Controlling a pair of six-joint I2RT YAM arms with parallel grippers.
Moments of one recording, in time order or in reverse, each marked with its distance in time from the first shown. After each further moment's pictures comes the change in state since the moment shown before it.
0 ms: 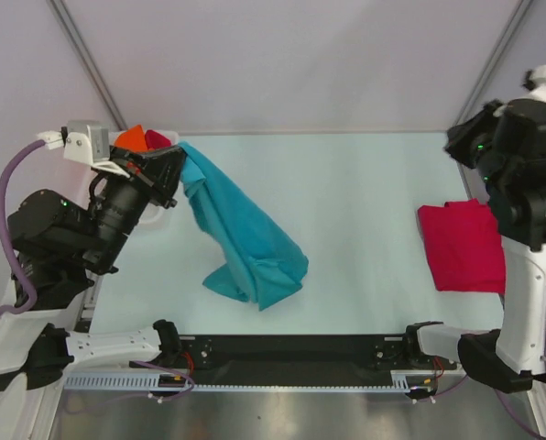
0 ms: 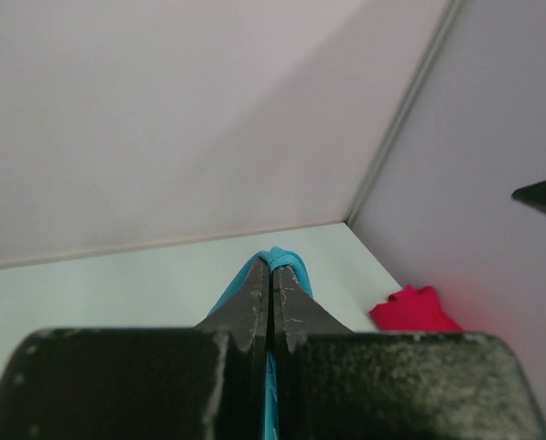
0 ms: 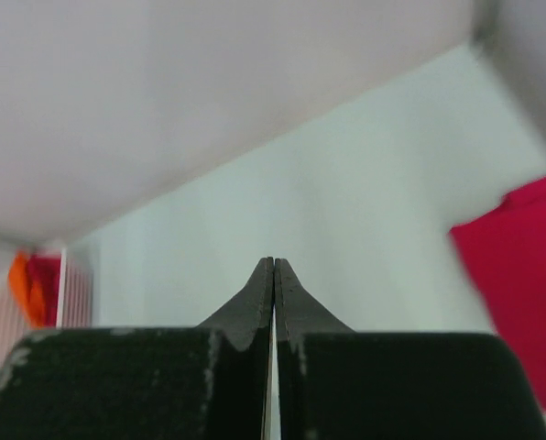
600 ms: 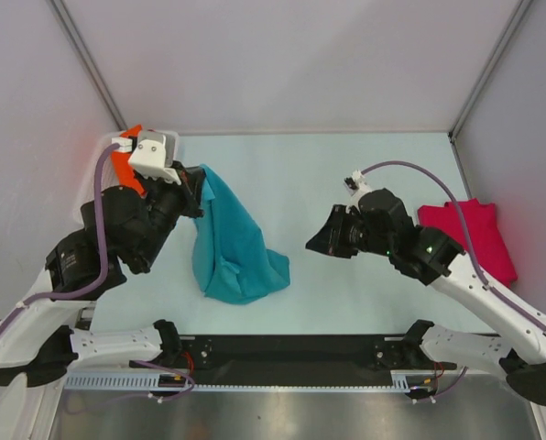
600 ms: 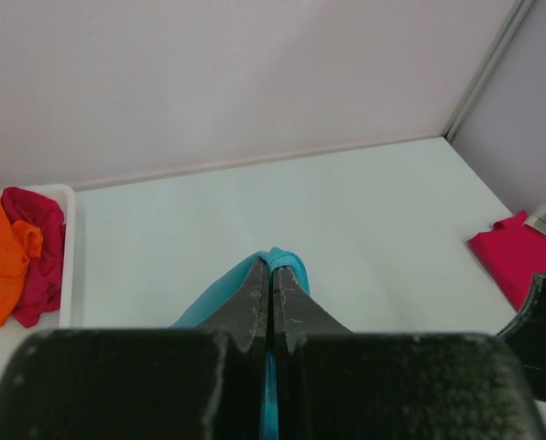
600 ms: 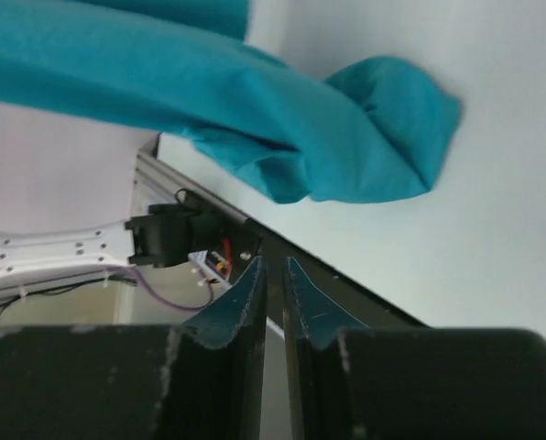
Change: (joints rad) left arm 0.011 0.031 -0.093 -0.160 -0.146 -0.025; right arm 0.646 -0.234 -0.998 0.458 -0.461 0.336
